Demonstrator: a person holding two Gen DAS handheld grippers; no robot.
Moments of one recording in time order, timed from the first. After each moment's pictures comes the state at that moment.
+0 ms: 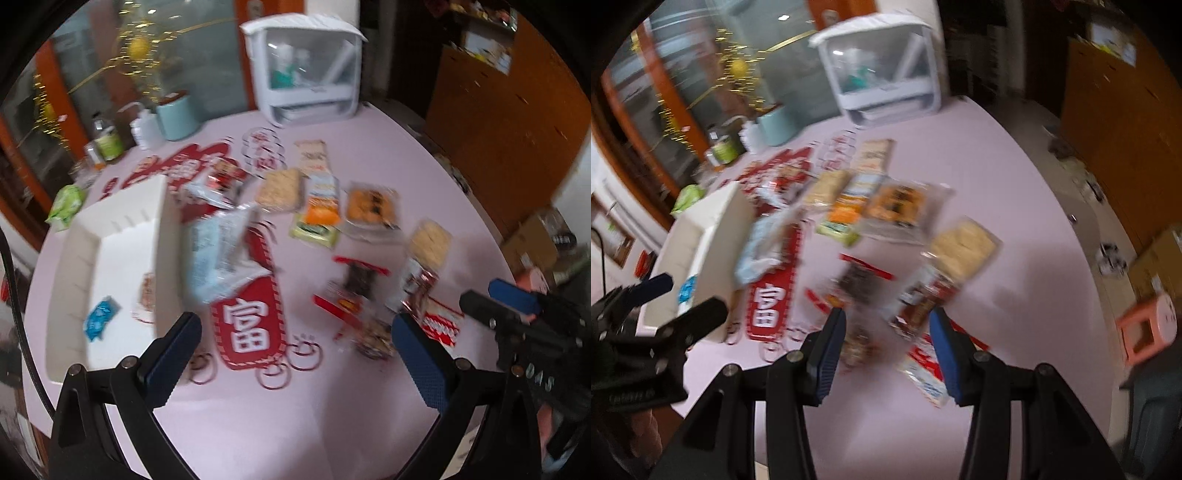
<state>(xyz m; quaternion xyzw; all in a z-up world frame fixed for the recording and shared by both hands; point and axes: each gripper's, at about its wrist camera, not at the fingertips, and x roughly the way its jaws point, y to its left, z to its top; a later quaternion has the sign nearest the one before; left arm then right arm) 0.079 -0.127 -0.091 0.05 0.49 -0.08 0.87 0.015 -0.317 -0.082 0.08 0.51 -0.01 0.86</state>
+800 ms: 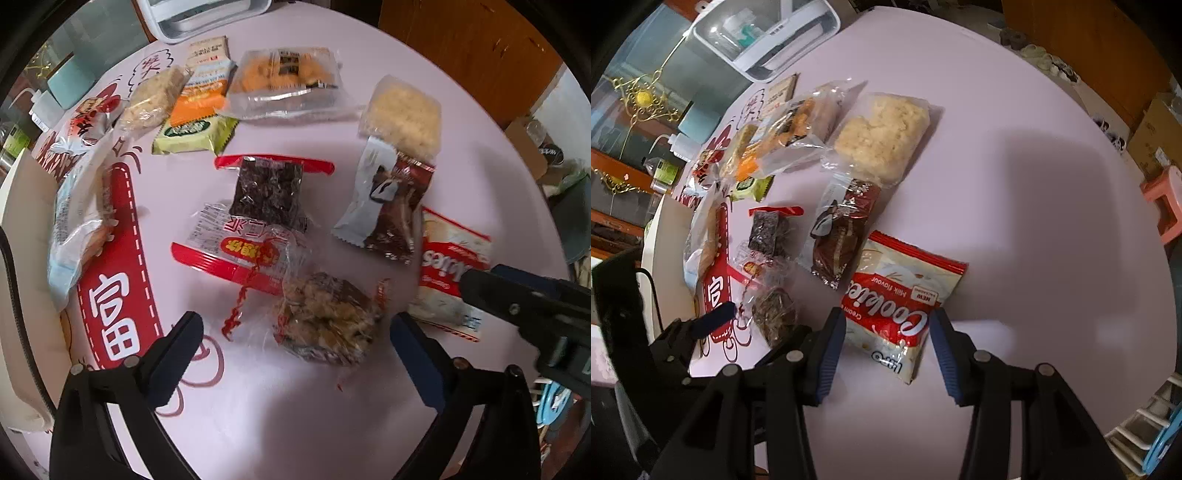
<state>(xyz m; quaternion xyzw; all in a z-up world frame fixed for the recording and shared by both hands) 0.113 -0.215 -0.238 0.13 0.60 -0.16 0.78 0.008 -0.372 -0.181 0.23 0.60 -0.06 0.76</state>
